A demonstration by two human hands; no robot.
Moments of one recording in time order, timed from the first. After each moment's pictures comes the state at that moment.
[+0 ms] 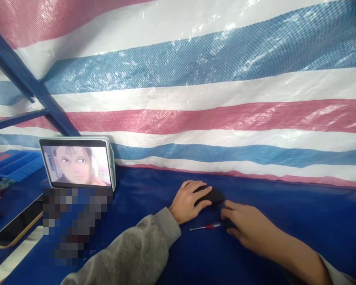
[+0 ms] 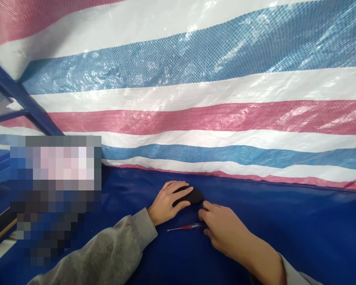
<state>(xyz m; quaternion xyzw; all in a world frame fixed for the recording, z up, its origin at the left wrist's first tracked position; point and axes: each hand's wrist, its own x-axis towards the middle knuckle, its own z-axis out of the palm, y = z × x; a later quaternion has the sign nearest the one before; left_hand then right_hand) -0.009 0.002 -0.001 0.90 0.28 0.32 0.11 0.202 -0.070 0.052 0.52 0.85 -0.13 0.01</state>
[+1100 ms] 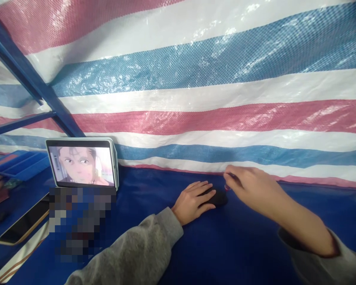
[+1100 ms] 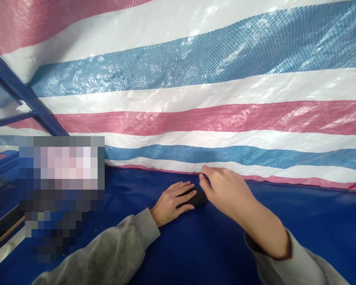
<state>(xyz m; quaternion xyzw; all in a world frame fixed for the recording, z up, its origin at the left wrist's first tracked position) -0.007 0.004 -0.004 0.92 0.24 0.31 0.07 0.192 -0.029 0.124 0.62 0.78 0.01 -0.13</state>
